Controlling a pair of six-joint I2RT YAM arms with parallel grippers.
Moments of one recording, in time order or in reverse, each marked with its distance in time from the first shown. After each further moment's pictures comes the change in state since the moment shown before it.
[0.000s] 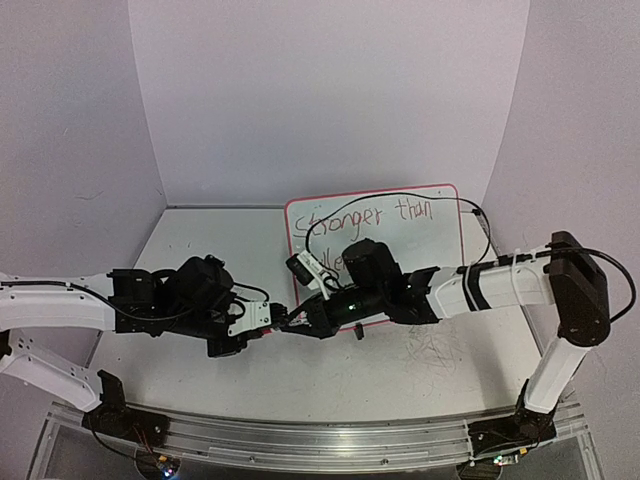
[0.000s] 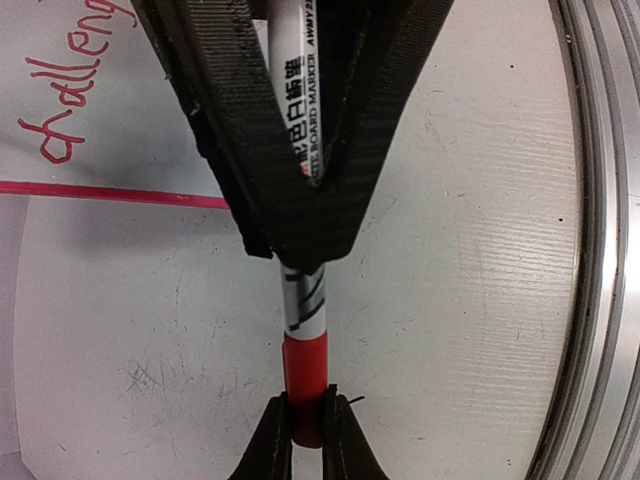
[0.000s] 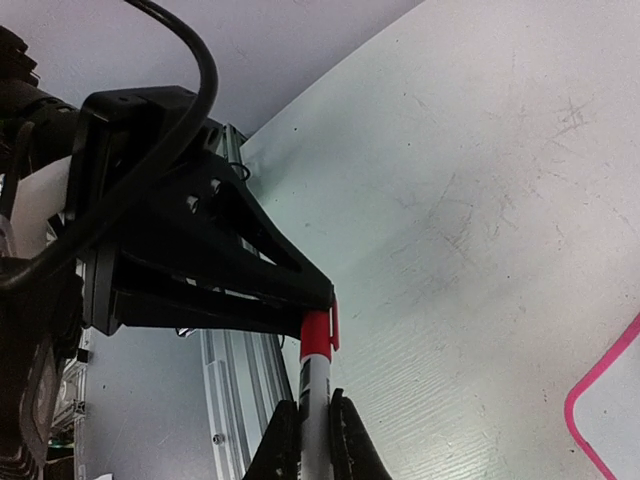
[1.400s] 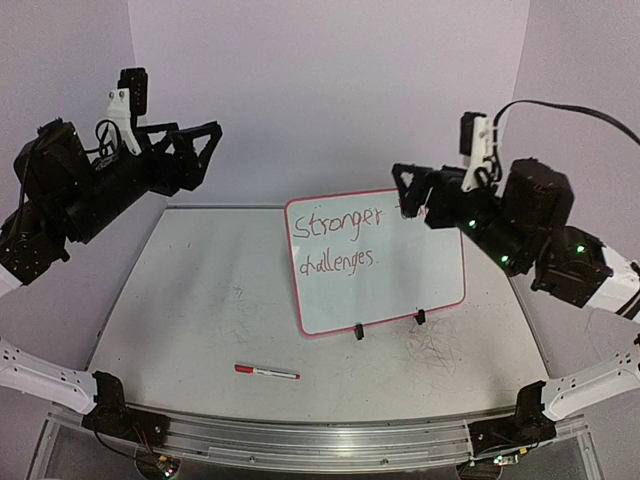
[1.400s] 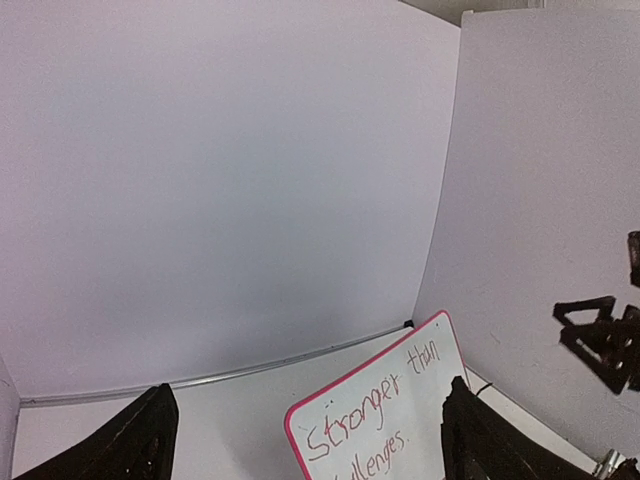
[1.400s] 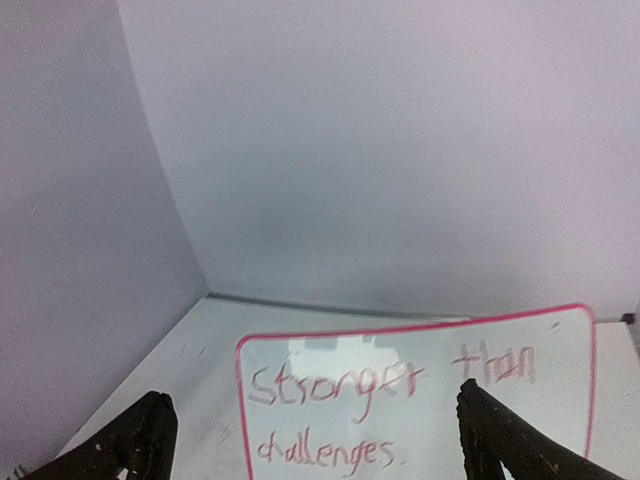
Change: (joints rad) left arm -0.031 -0.219 0.483 0.269 -0.501 -0.519; right arm 0.128 -0.658 0.094 -0.300 1.242 -0.176
